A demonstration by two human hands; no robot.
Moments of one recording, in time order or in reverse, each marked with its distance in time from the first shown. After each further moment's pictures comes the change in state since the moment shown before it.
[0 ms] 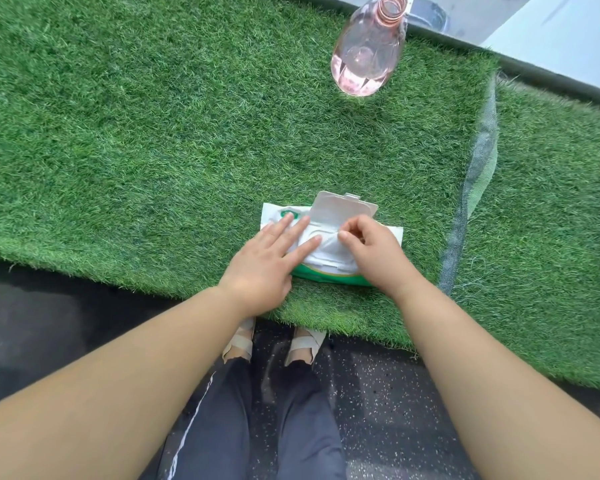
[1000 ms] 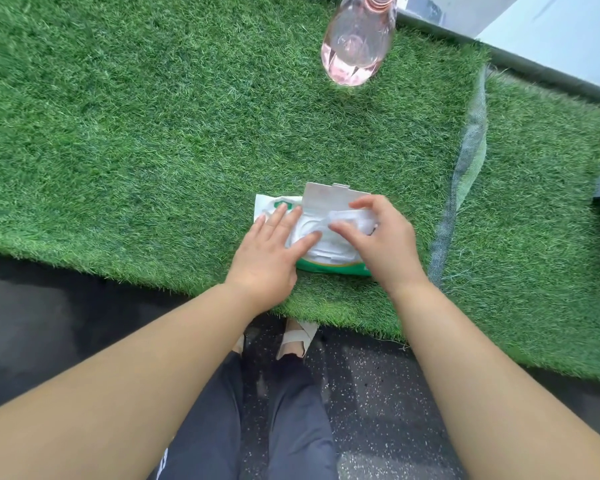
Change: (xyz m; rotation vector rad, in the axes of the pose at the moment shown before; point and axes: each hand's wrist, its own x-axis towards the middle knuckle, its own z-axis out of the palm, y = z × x) left_hand 0.007 0.026 -0.005 -0.045 -0.013 -0.108; right_hand -0.015 -0.001 -0.013 -0.068 0.281 -0.073
